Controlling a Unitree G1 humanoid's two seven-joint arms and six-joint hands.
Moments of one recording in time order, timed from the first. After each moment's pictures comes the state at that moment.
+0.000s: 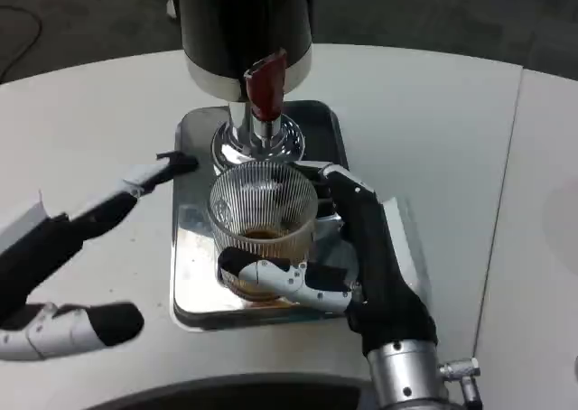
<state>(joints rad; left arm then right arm) 0.00 0.69 0.37 -0.07 -0.19 -0.63 -0.71 -0.22 0.06 0.38 0.00 -0.45 -0.12 -0.39</state>
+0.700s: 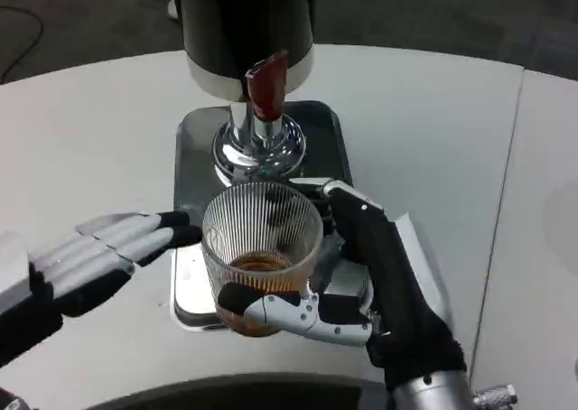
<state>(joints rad) 0.09 0.83 0.42 0.07 -0.15 -1.06 -0.71 -0.04 0.03 0.38 -0.27 -0.44 -0.11 -0.20</state>
